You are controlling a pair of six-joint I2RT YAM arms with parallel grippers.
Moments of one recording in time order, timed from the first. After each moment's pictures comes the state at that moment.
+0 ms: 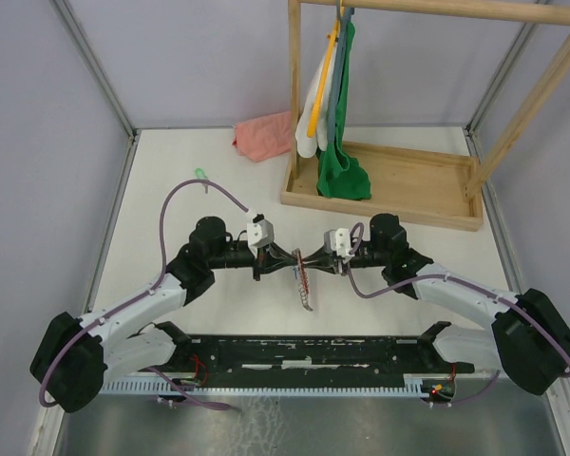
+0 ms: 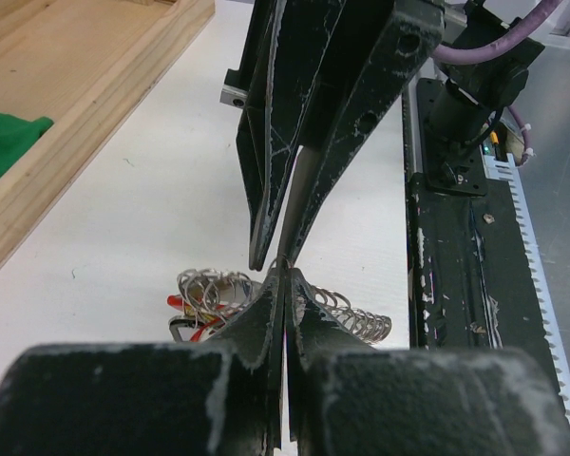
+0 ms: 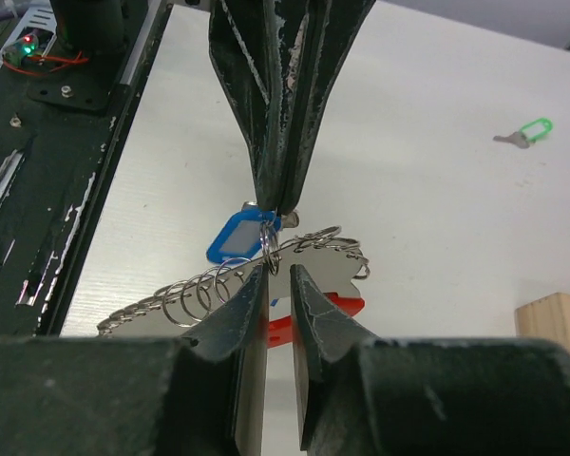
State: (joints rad) left arm -0.65 1.03 0.52 0.34 0.80 0.07; right arm 0.64 1.18 0.50 0.45 -0.92 -0.44
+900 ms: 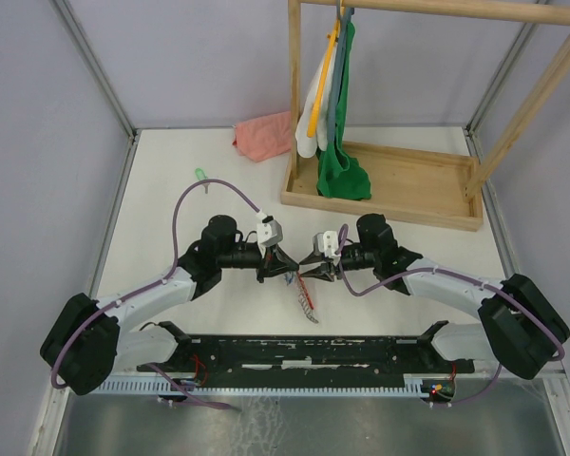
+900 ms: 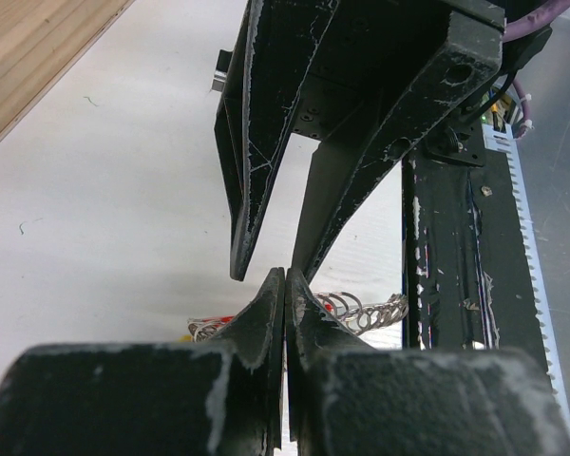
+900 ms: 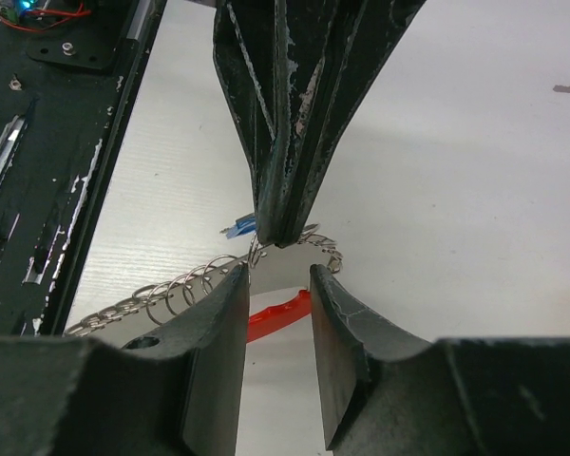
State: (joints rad) left arm -0.65 1.16 0.52 0.33 0.81 0.07; right arm 0.68 1.29 0.54 0.33 -0.87 -0.51
